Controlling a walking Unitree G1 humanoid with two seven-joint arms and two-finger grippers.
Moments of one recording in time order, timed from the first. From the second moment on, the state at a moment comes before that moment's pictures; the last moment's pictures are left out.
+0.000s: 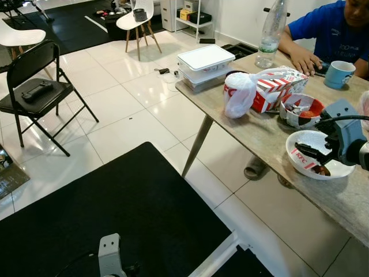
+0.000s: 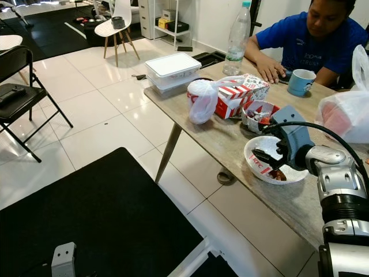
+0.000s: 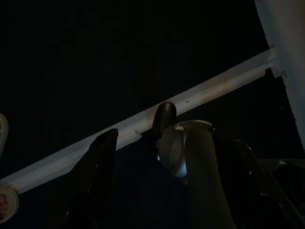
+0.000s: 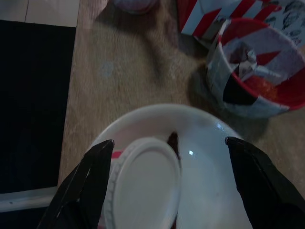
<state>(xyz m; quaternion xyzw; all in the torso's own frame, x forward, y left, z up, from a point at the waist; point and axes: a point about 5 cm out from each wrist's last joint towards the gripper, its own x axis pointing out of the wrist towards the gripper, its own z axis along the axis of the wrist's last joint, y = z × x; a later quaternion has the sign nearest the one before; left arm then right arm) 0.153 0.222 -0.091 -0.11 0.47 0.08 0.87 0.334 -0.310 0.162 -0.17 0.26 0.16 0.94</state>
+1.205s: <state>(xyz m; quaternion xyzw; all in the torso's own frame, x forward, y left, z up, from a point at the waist) 0.153 0.222 -0.090 -0.12 0.47 0.08 0.87 0.328 -0.311 0.145 -0.12 0.28 0.16 0.94</state>
